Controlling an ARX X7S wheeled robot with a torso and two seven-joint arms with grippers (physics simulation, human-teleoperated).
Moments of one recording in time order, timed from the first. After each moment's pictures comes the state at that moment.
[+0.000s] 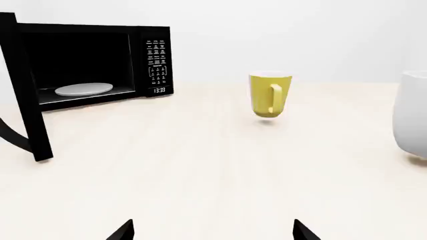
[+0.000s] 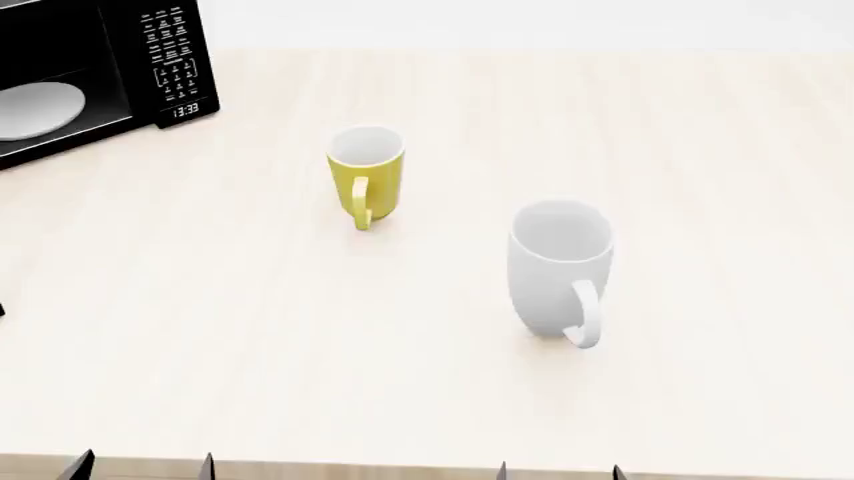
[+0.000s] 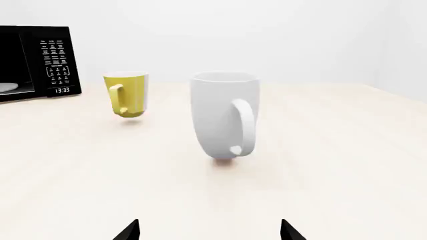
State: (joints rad) left arm 0.00 0.00 0.00 0.00 0.00 0.00 0.00; right arm 0.00 0.00 0.00 0.00 0.00 0.00 0.00
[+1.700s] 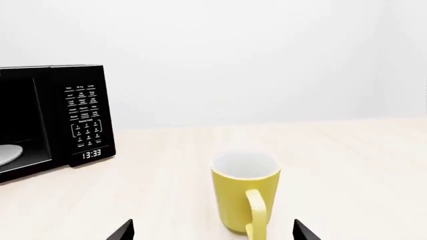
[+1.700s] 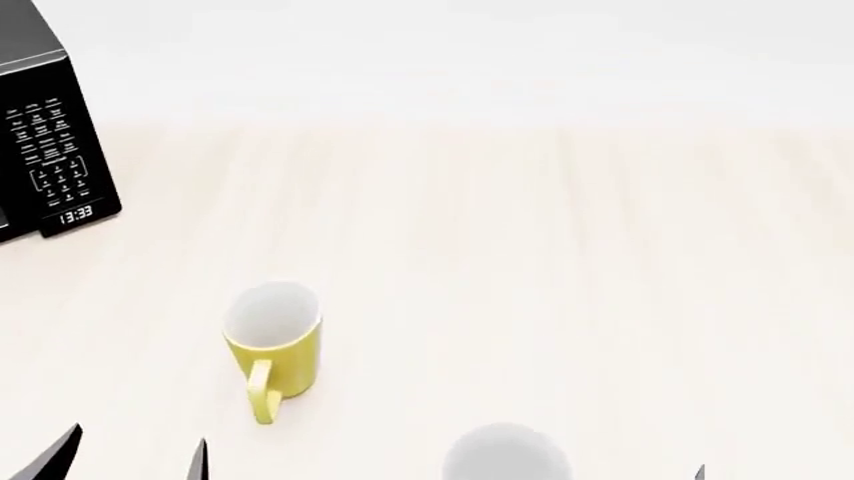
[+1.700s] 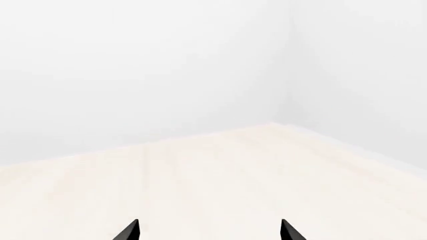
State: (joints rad) left arm 0.05 -0.15 0.11 0.21 -0.11 -0.05 -0.05; right arm -0.18 0.15 0.15 -0.30 0.23 0.01 0.20
